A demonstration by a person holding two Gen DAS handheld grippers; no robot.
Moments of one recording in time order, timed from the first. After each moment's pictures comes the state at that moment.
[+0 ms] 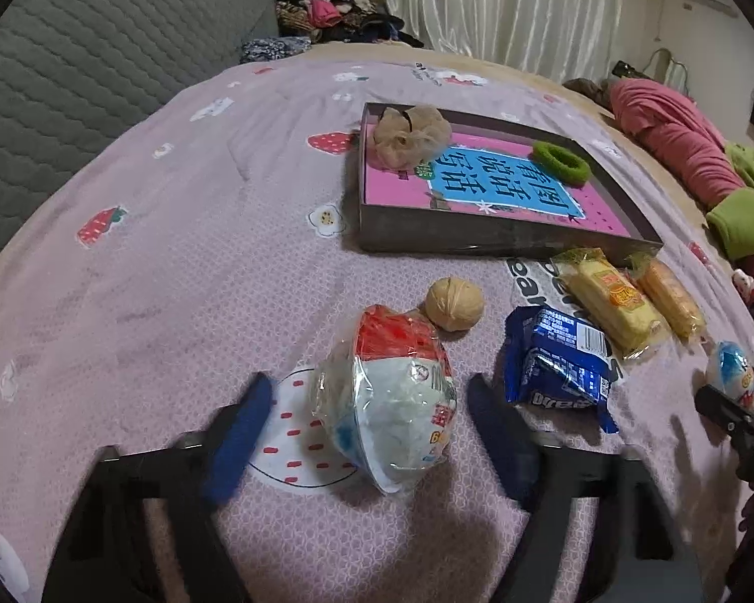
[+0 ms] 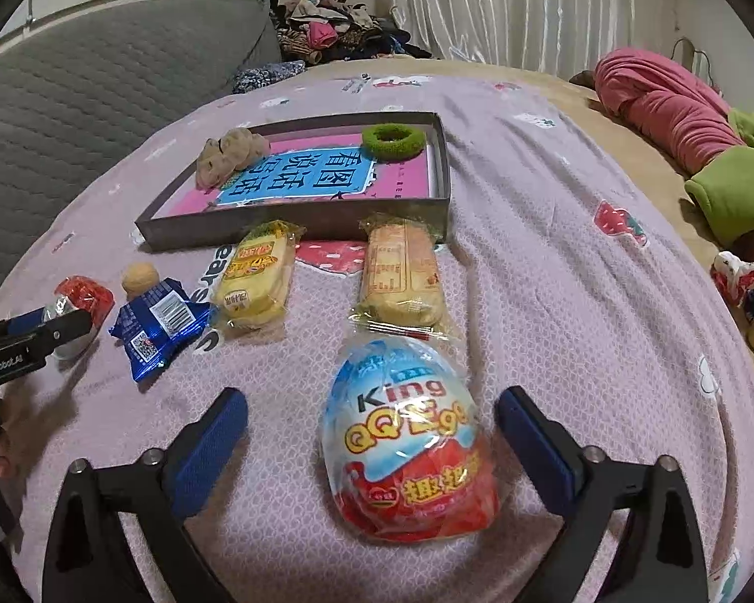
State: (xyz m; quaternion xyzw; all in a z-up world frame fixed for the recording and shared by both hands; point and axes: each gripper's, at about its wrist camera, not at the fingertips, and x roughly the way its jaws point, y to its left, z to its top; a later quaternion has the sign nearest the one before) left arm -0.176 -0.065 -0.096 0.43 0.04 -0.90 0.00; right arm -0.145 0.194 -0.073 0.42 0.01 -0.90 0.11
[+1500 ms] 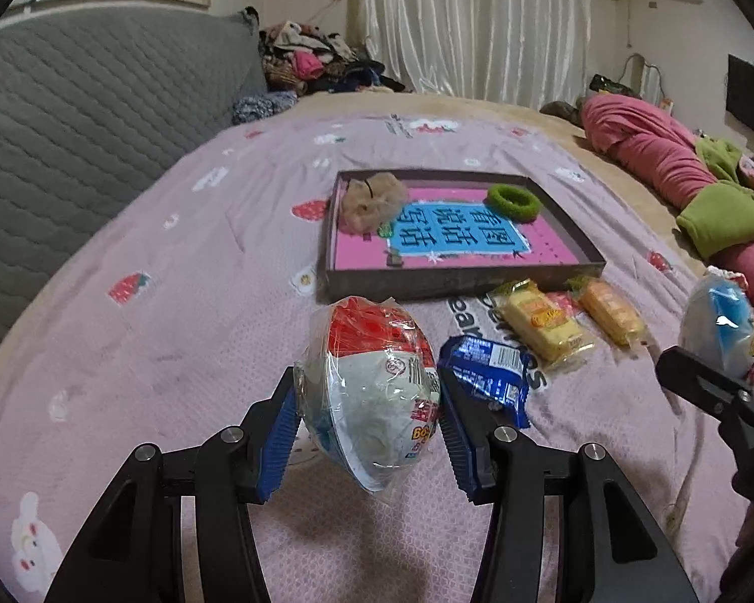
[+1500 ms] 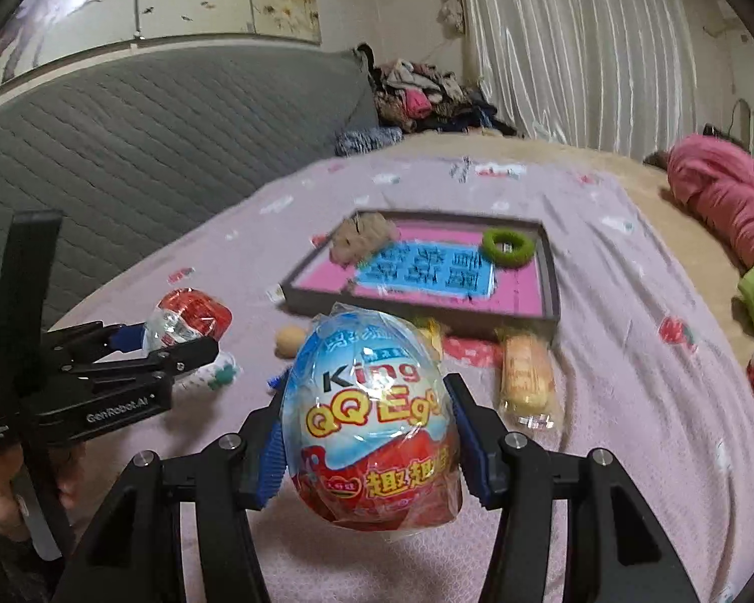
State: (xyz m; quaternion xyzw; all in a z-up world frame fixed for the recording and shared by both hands) left arm -0.126 -0.030 -0.038 0.37 0.00 -0.93 0.01; right arm -0.098 0.145 -0.001 0.31 0.02 -0.92 0.23
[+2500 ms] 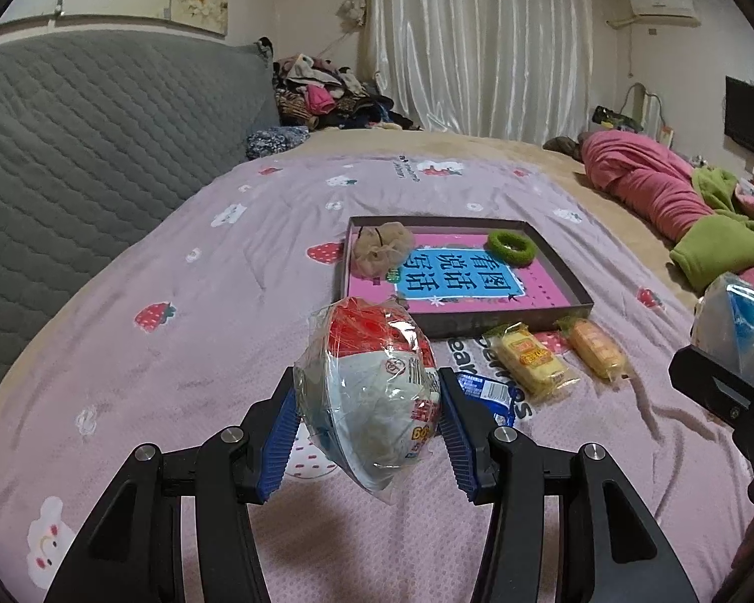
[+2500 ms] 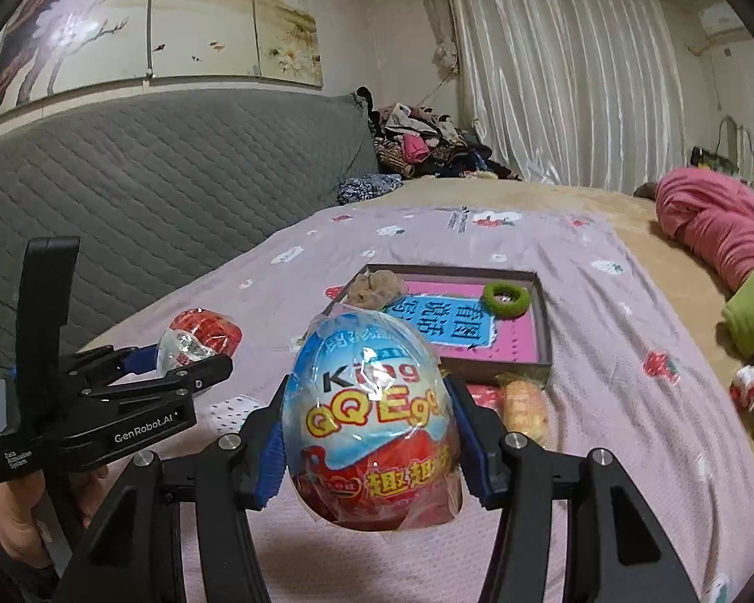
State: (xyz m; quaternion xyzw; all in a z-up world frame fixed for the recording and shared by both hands) left arm -0.102 -0.038 -0.007 0.32 0.01 -0.95 0.02; right arm -0.071 0.143 0.033 0.26 -0.01 -0.94 0.23
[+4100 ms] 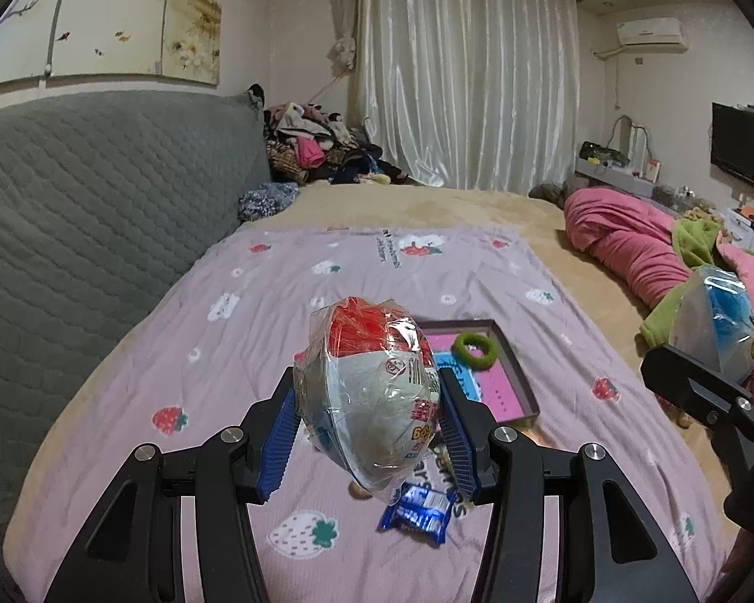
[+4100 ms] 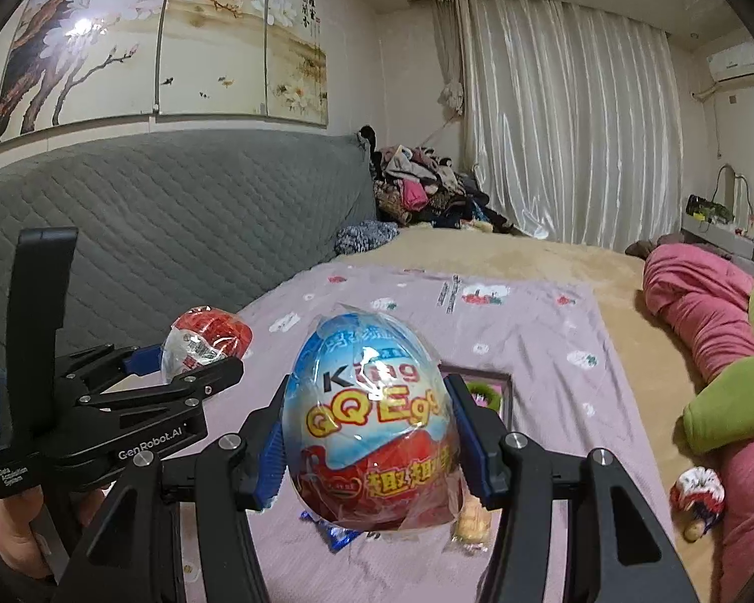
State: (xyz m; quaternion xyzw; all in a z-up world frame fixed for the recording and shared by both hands) left arm -0.122 -0.013 0.139 0.27 0.00 -0.96 0.00; right arm -0.081 0.147 0.170 0.21 0.02 -0.95 0.22
